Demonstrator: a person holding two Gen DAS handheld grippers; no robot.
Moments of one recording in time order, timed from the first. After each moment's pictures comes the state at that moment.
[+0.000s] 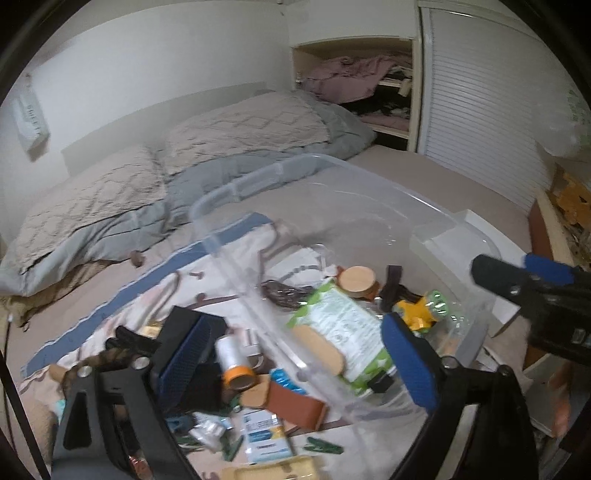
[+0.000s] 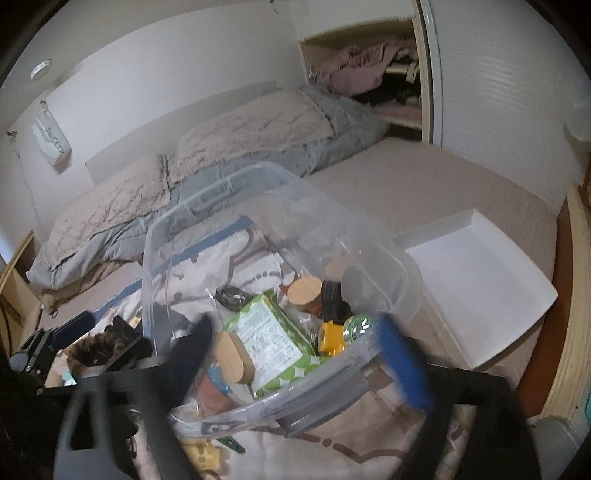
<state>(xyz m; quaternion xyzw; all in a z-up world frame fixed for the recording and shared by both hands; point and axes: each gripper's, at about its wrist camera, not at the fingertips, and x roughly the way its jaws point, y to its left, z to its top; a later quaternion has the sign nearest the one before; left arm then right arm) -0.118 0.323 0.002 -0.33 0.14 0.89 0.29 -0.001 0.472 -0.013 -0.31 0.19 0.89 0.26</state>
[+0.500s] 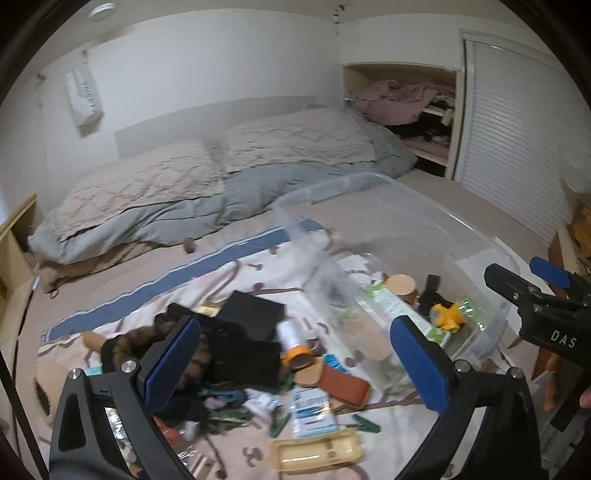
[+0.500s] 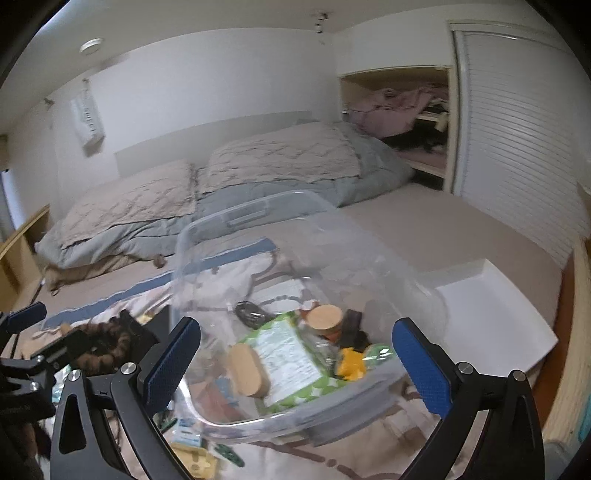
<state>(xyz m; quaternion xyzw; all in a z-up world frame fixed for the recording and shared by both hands) -0.111 0.231 0.022 -0.32 0.10 0.91 0.23 -0.012 0.426 -0.010 -0.28 0.12 0.93 0.22</state>
